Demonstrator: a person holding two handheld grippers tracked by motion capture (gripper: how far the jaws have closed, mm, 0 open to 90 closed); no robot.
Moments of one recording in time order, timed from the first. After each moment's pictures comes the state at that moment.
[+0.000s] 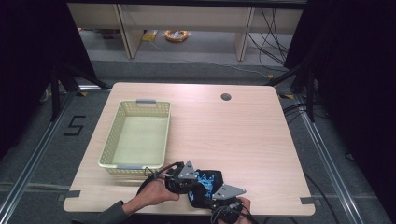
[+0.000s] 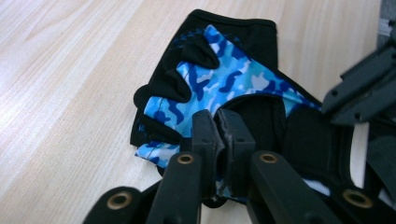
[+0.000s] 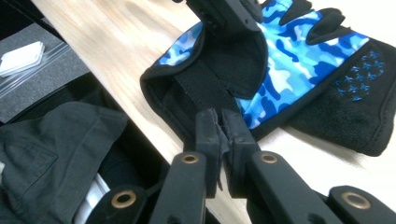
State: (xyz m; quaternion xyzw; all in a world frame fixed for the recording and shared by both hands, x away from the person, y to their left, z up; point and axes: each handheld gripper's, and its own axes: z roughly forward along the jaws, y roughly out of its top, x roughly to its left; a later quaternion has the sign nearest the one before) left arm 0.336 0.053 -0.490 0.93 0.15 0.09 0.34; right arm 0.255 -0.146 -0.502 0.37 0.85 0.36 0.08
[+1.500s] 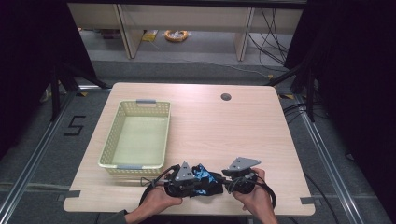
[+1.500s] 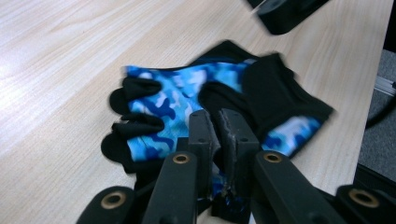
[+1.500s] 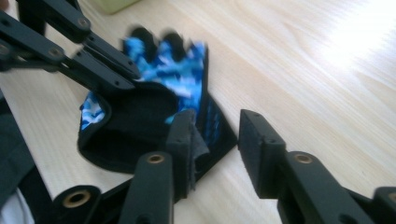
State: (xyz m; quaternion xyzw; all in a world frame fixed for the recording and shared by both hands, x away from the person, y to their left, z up) left arm 0.322 0.050 -0.500 0.87 0.27 0.08 0.41; right arm 0.321 -0.188 -0.470 0.34 0.86 0.36 0.13
